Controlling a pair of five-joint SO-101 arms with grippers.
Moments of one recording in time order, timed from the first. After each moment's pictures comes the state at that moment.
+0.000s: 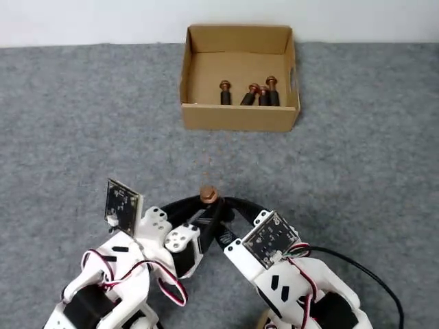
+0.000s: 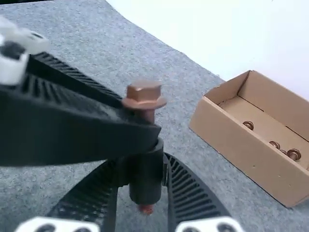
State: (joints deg) left arm 38.9 -90.2 66.9 59.2 29.8; right arm -41.2 -102.0 70.3 57.1 10.7
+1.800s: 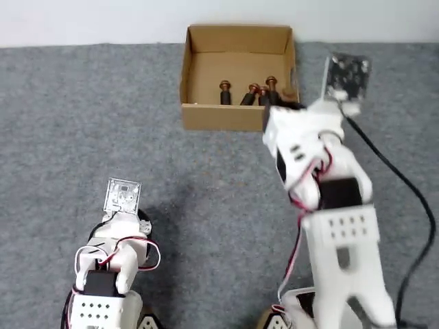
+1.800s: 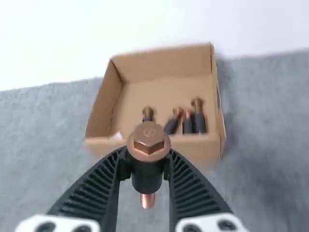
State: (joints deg) left arm -0.9 -89.5 97.1 52.2 1.9; right arm -11.4 -35.7 25.1 43.6 -13.8
